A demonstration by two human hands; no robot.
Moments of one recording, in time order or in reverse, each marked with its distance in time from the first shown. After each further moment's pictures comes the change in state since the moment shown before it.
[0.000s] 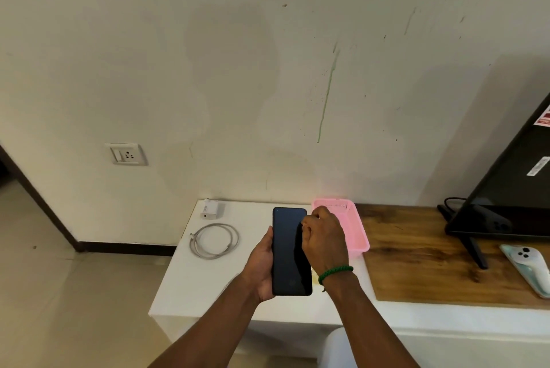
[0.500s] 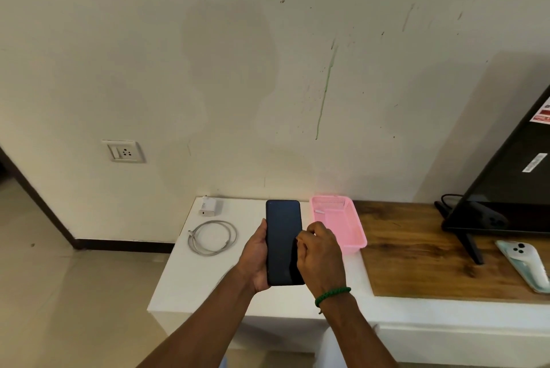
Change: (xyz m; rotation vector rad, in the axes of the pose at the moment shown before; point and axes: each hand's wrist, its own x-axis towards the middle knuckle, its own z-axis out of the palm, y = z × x) left_hand 0.007 0.006 -0.006 0.013 -0.022 0.014; right_hand -0.036 0.002 0.006 0.036 -0.050 -0.008
